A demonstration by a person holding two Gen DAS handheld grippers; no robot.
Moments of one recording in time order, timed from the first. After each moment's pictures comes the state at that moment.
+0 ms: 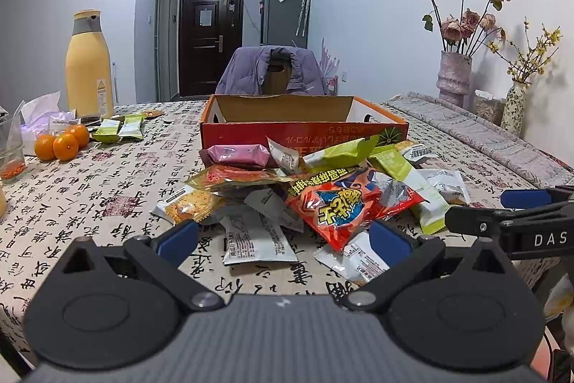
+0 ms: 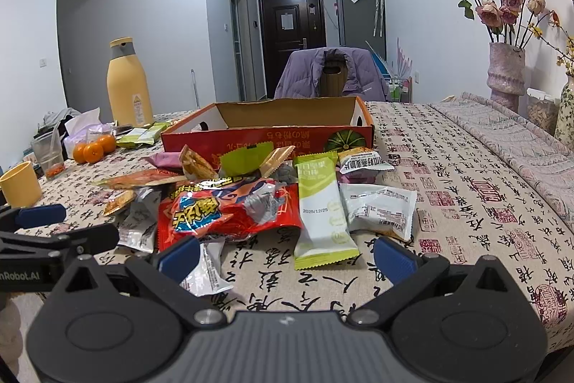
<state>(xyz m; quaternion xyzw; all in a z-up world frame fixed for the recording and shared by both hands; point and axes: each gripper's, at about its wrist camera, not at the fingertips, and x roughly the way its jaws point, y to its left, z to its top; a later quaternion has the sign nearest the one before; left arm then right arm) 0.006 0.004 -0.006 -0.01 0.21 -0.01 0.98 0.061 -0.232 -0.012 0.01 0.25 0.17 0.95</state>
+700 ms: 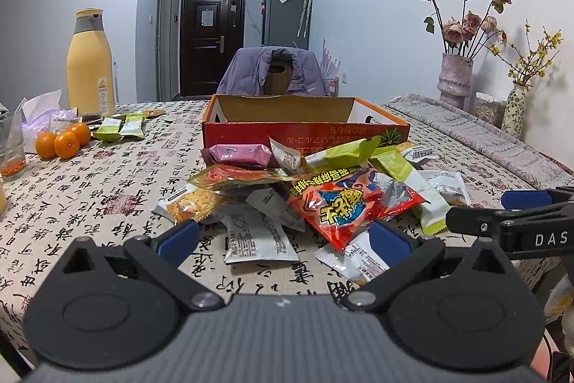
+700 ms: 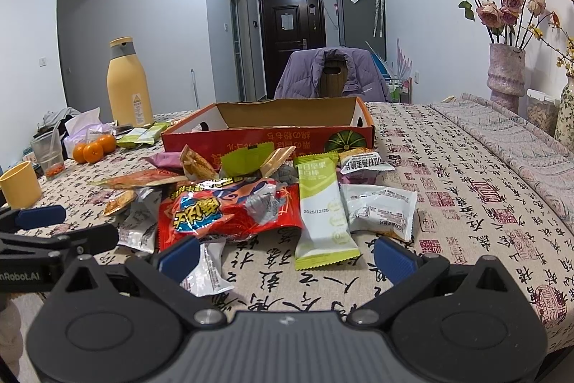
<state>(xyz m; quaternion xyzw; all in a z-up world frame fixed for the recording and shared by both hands) 0.006 0.006 -0.008 -0.02 0.21 -0.01 0.98 0.061 -0.231 -0.012 0.01 0.25 0.17 0.95</state>
